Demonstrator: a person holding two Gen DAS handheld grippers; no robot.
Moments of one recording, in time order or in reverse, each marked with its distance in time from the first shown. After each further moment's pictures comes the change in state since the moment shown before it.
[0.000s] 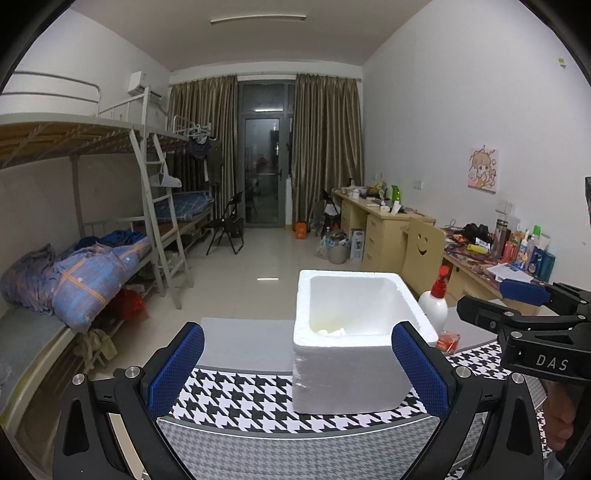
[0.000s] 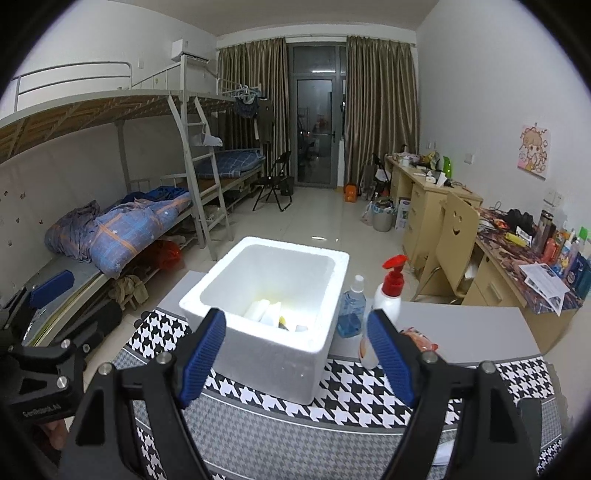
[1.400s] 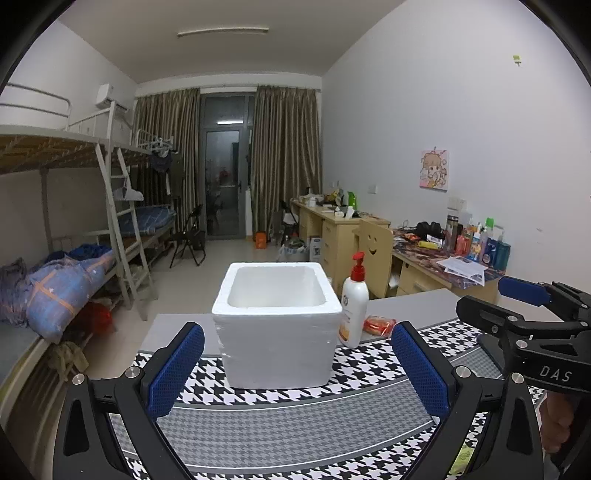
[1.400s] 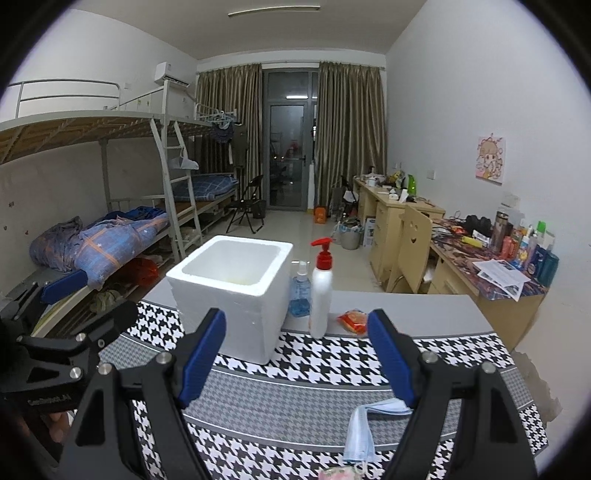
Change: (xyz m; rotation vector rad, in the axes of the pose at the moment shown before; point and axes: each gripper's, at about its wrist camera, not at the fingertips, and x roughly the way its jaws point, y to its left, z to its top) left arm -0.059 -0.064 -0.033 0.048 -0.053 -0.149; right arm -0.089 -0.029 -0.067 0.028 -0.101 -0.116
